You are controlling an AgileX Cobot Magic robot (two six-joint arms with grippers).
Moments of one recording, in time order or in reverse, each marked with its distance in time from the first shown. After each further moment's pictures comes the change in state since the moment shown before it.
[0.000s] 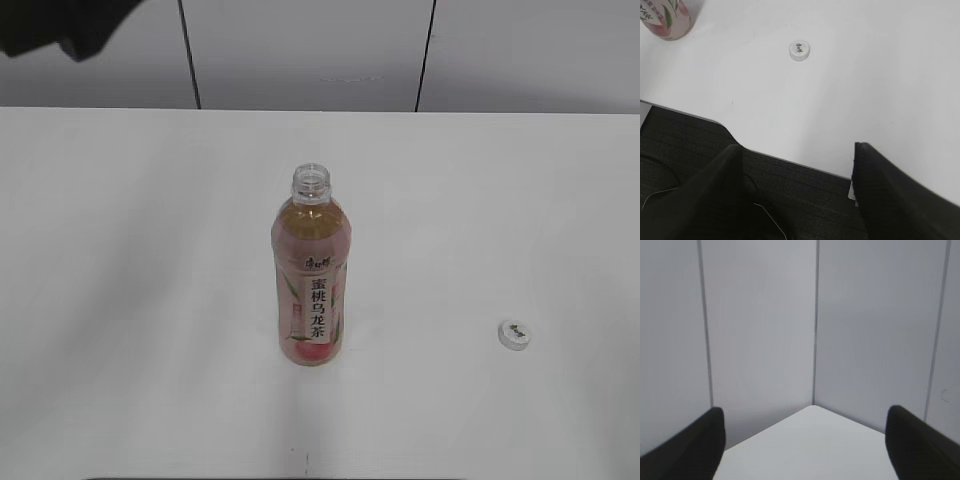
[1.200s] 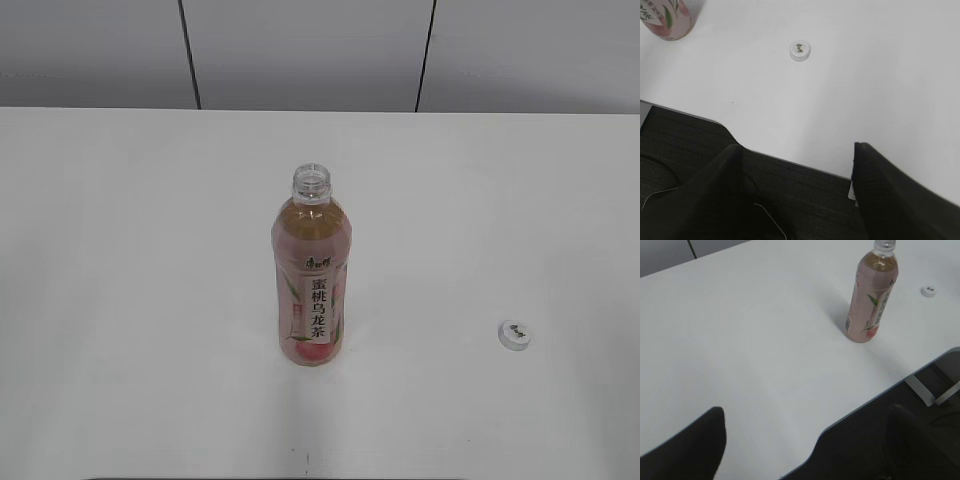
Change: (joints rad) left arm -0.037 -0.772 -0.109 -0.755 1.716 0.793; right arm 0.000 0.000 0.000 0.000 0.000 0.000
